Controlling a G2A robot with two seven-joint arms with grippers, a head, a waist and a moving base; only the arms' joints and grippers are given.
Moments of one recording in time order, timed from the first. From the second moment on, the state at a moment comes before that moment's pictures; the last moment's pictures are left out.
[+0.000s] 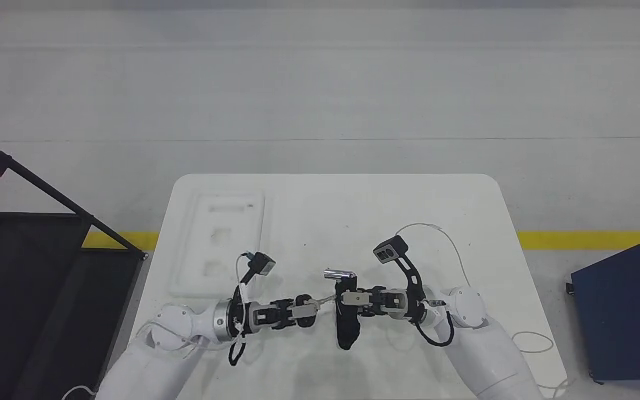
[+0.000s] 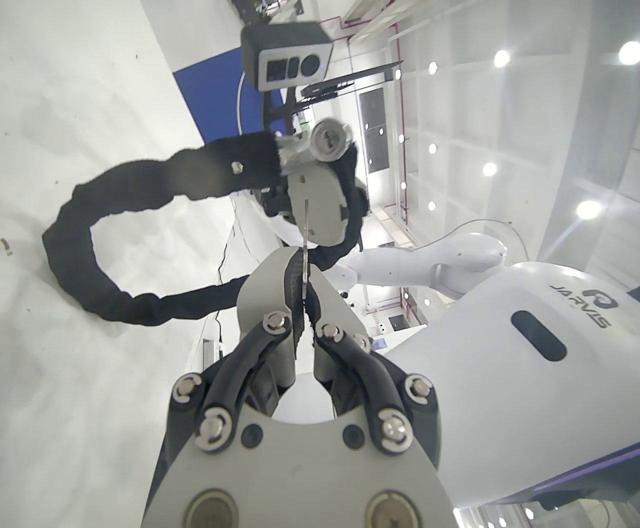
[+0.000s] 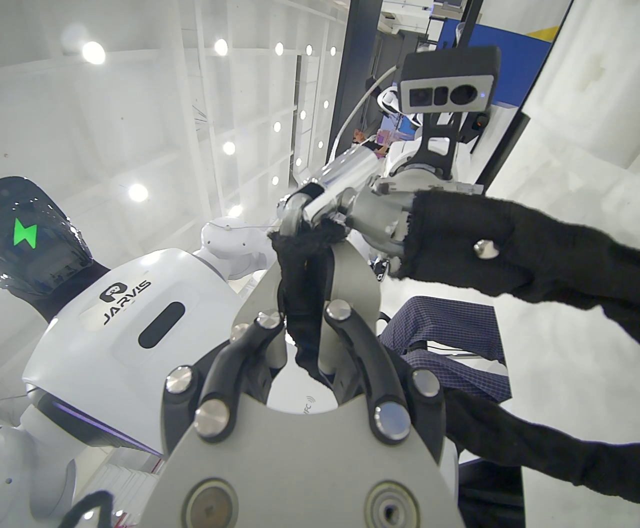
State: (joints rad) left arm 1.48 -1.03 -1.22 -1.65 -0.41 -0.48 -1.07; right arm -1.26 -1.22 1.10 -1.38 0.74 -0.47 1.35
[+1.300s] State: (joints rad) left arm 1.47 -1.04 -1.19 -1.64 -0.42 -0.48 -1.09; right arm -1.26 -1.22 1.10 -1.38 0.74 -0.47 1.35
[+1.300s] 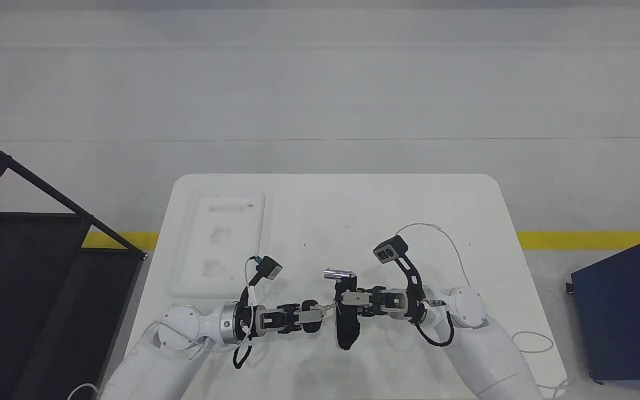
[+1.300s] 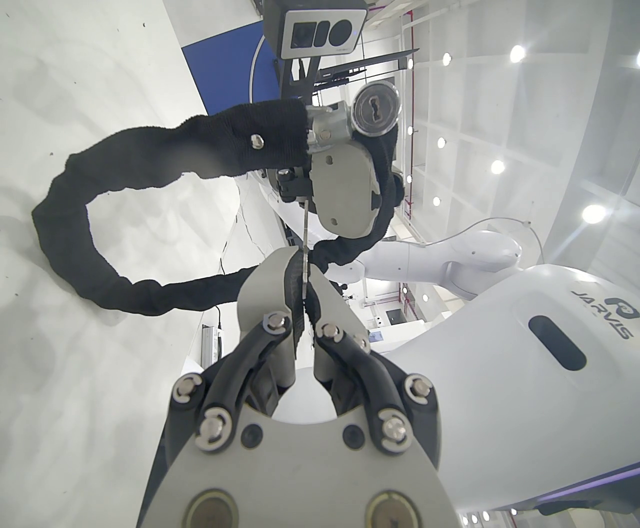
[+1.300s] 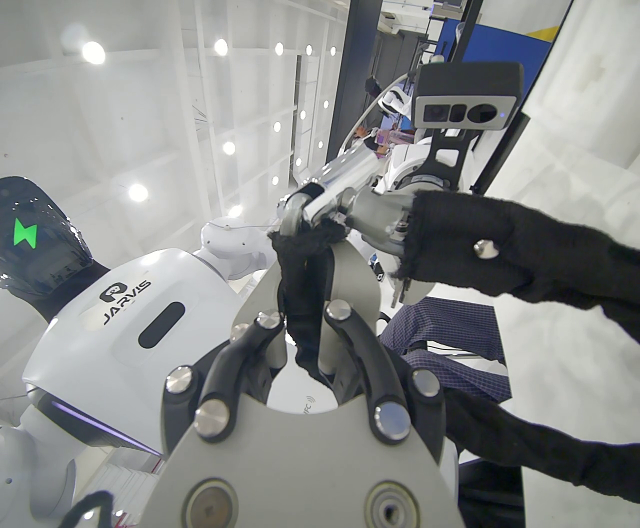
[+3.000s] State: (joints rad) left arm 1.25 -1.00 -1.18 -1.38 -0.92 -0.23 -1.54; right arm -1.18 -1.23 0.98 -1.45 0.81 -0.36 1.46
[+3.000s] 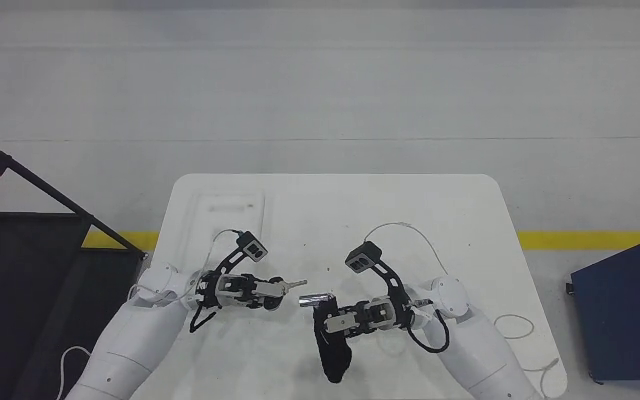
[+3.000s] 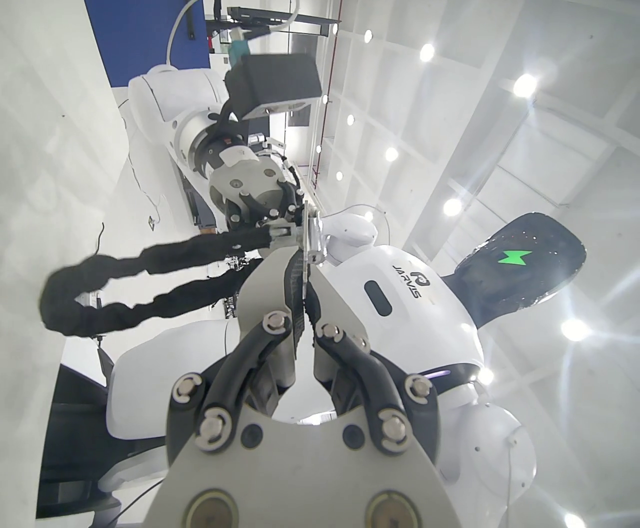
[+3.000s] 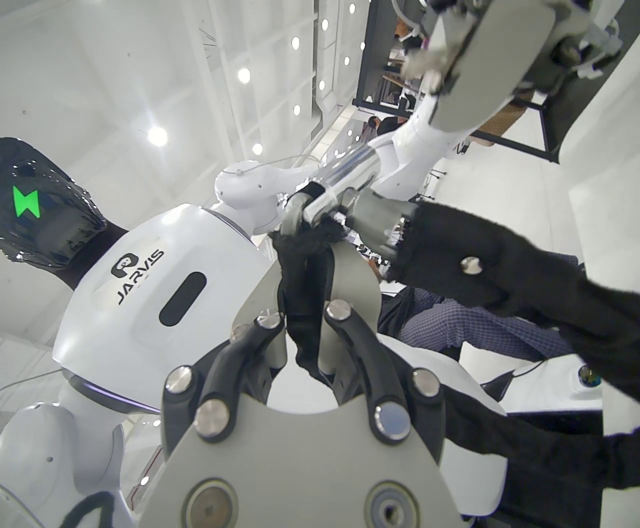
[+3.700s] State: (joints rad) left arm 1.30 -0.95 -1.27 -1.44 -0.92 -0.19 -1.54; right arm -1.16 -1.23 0.99 -1.43 0.82 -0.33 1.49
